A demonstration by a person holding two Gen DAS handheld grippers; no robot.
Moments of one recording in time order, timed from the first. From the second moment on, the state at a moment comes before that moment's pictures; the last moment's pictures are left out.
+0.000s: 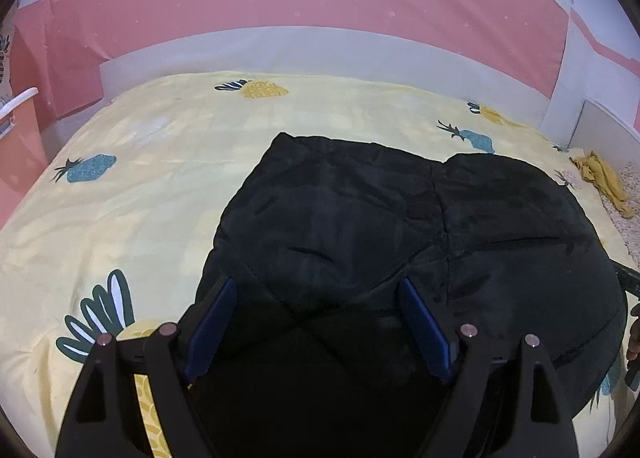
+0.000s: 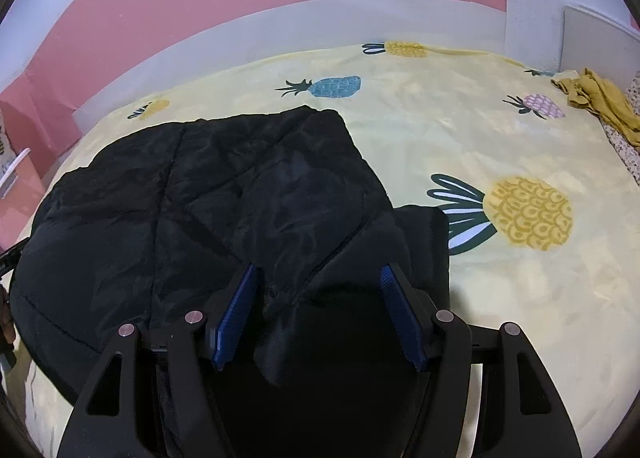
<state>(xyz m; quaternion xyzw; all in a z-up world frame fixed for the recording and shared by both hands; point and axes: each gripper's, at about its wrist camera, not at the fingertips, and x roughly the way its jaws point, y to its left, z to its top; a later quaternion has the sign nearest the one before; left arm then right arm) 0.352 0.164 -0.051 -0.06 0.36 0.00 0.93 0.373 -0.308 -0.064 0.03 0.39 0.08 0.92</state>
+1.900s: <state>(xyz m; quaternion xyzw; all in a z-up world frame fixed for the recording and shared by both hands) 0.474 0.149 -0.053 -0.06 0.43 0.00 0.90 0.491 -0.295 -0.071 0.06 0.48 0.08 0.87</state>
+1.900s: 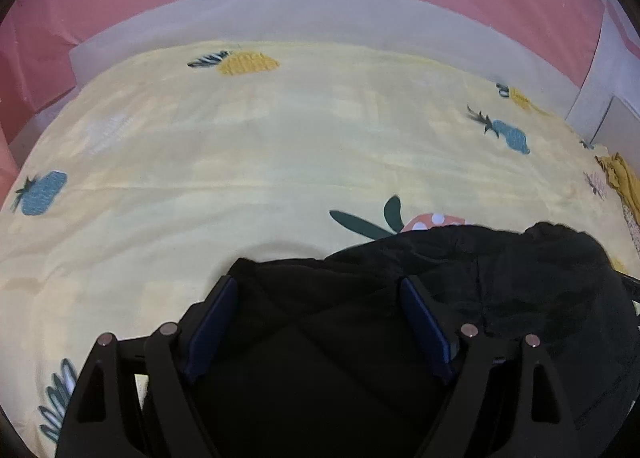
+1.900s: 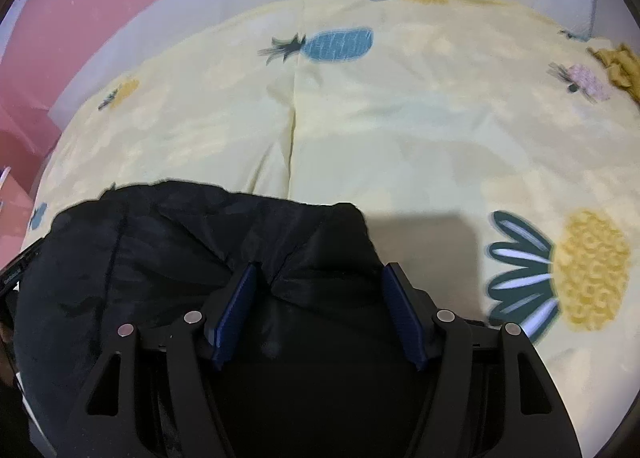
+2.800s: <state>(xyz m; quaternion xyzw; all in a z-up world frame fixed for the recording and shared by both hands) 0.306 0.231 -0.052 -0.15 0.38 0.01 0.91 0.320 -0.370 -0.061 0.13 0.42 0.09 0.89</state>
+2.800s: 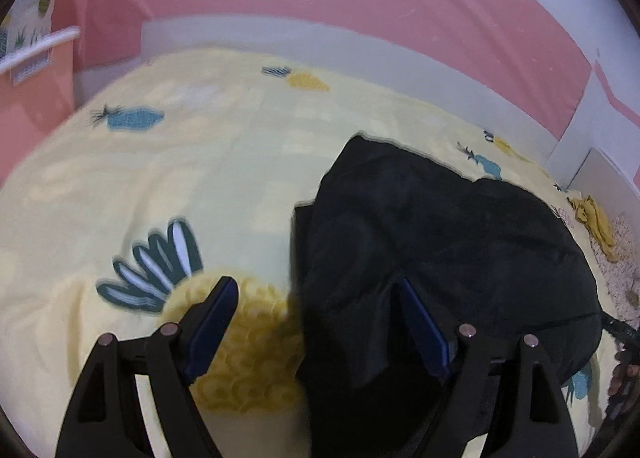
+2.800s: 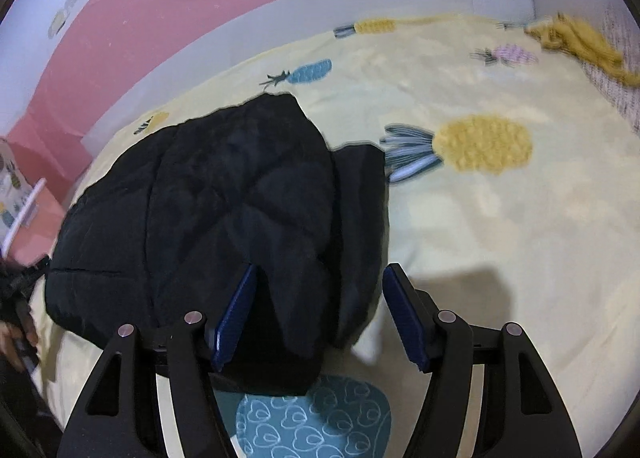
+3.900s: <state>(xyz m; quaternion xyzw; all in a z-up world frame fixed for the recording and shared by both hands) 0.376 0.241 -0.117 -0.27 0.42 -0.14 0.85 0.393 -0.378 -0.113 0.25 0.46 0.20 0.83</state>
